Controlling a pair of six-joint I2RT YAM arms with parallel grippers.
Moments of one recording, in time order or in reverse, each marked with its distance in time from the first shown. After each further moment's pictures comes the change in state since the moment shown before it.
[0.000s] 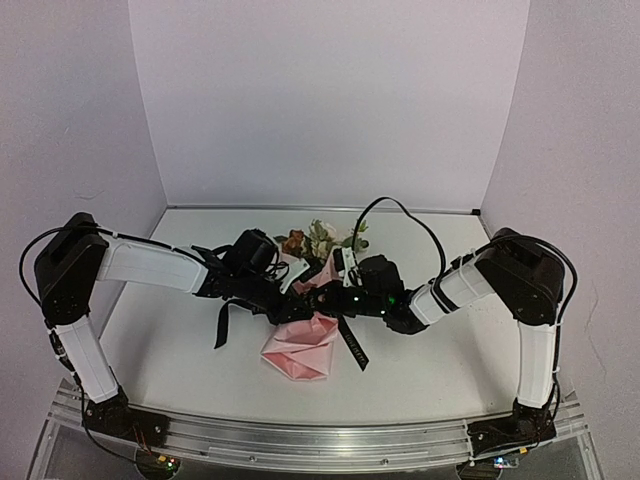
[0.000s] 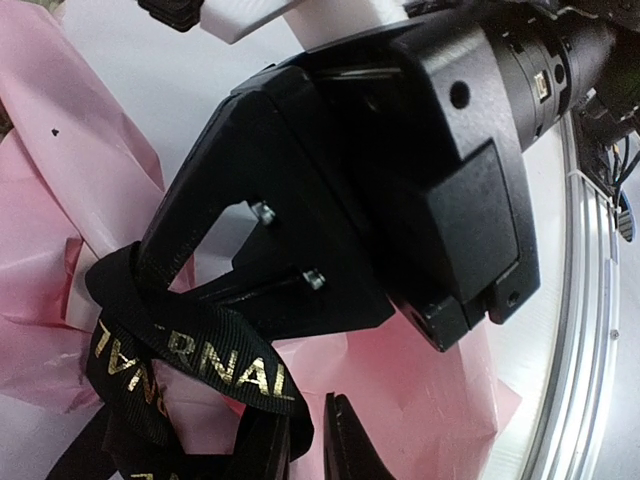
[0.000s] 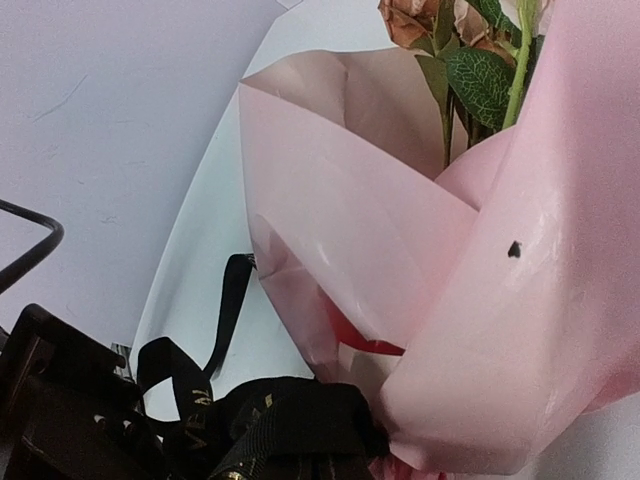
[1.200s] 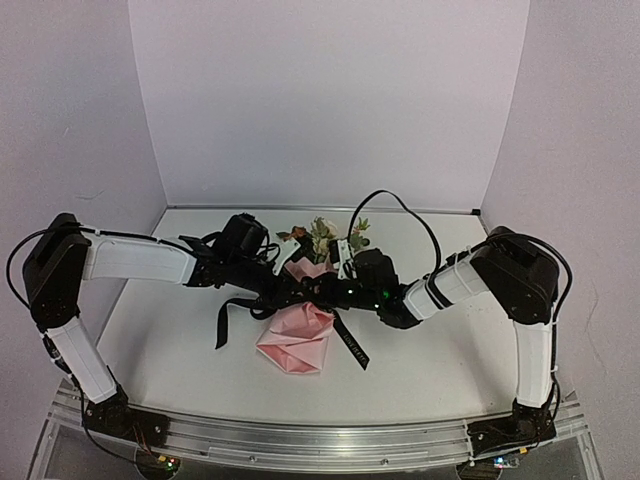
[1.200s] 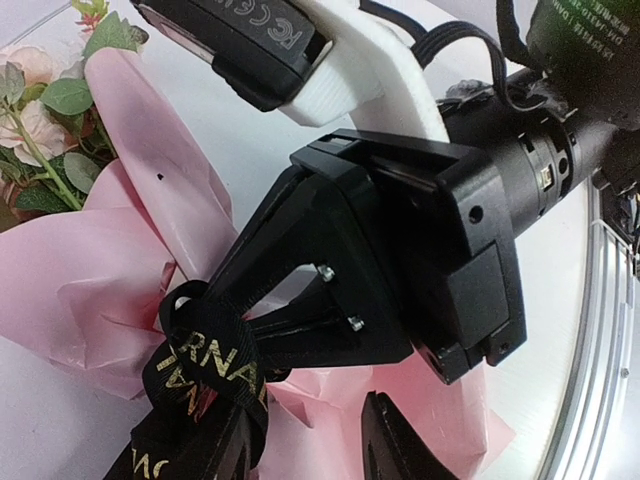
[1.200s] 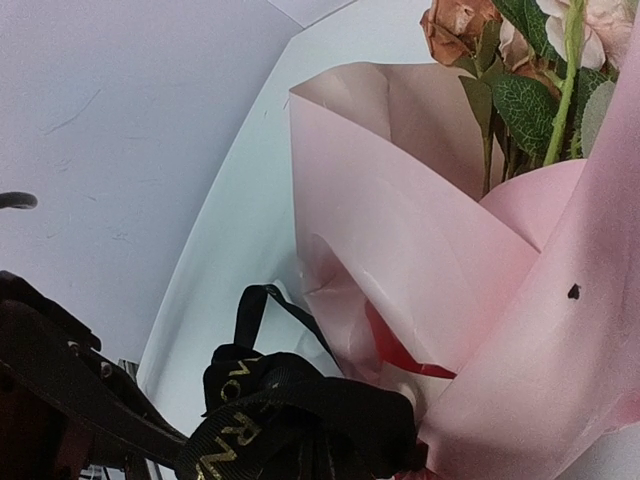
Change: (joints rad) left arm 0.041 -0.065 0.020 -0.002 -0.075 -0.025; right arm 0.000 0.034 0.074 0.008 0.008 -0.004
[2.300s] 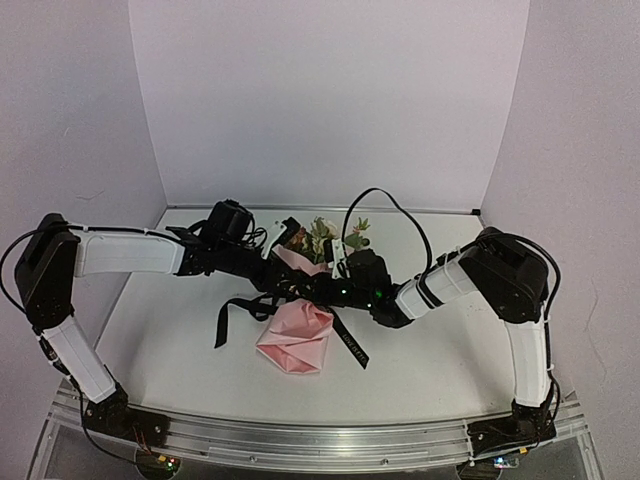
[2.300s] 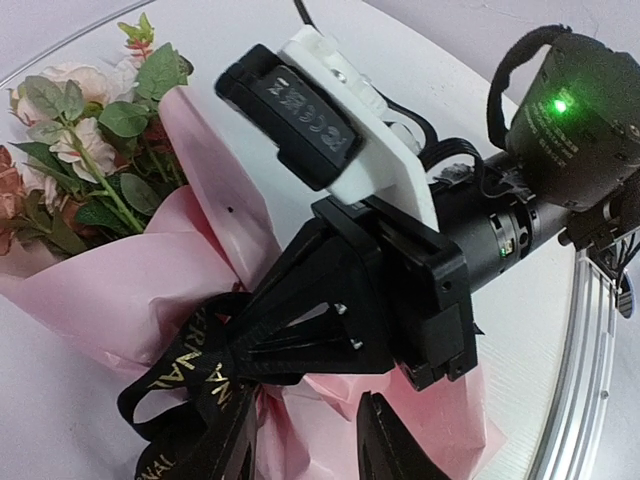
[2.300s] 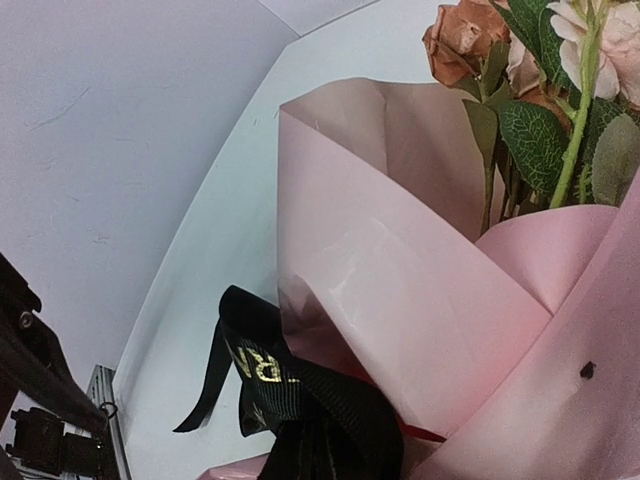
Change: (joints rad) left arm 0.089 -0.042 0.012 0.001 0.065 -0.030; right arm 0.000 0.065 0.064 0.004 0.038 -0.063
